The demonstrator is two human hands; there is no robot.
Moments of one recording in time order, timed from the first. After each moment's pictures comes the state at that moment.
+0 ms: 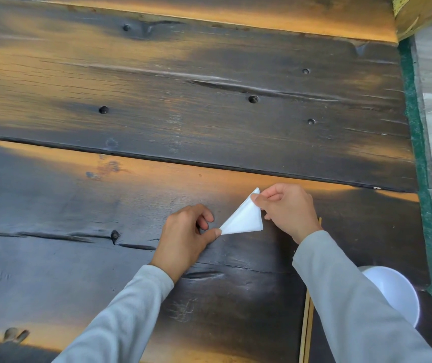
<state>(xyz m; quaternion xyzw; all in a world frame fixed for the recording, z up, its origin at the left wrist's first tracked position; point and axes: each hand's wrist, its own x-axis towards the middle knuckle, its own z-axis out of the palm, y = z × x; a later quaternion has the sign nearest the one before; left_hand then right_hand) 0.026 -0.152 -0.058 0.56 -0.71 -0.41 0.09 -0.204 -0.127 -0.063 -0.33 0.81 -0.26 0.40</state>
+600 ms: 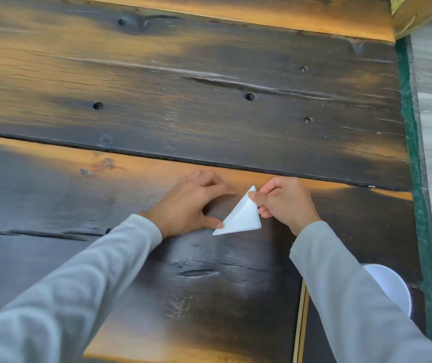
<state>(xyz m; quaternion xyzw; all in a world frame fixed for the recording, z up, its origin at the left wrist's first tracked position) 0.008 -0.216 -0.048 0.30 -0.89 -0.33 -0.04 -0.208 -0.136 -0.052 -0.29 0.81 -0.25 0.44</state>
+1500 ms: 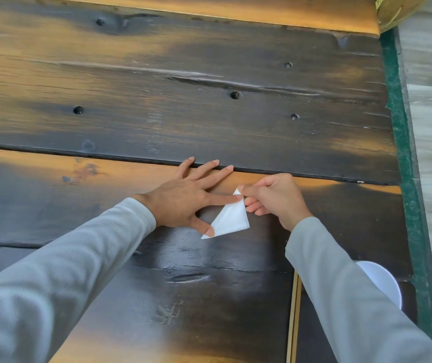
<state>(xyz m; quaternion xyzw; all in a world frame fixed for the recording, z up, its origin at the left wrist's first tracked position) -0.012 -0.240 -0.062 0.14 -0.97 -0.12 -0.18 -0.216 -0.145 -0.052 -0.22 0.79 -0.28 0.51</state>
